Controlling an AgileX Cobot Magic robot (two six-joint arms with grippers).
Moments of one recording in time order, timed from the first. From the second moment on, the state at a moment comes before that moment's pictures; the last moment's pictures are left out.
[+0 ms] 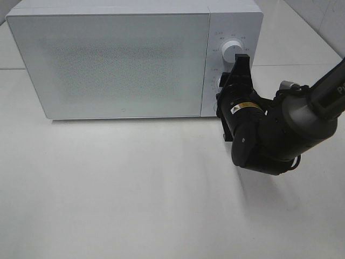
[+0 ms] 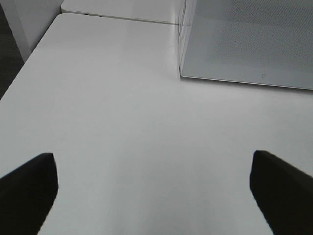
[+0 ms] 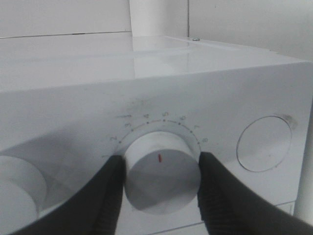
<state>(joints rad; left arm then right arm) 0.03 -0.01 -0.52 -0.02 1.08 -0.05 0.60 2.08 -0.80 0.74 -1.15 1.32</state>
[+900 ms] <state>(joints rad) 0.03 -0.01 -0.52 -0.02 1.08 -0.05 0.62 2.08 -0.81 0.80 -1.16 1.34</state>
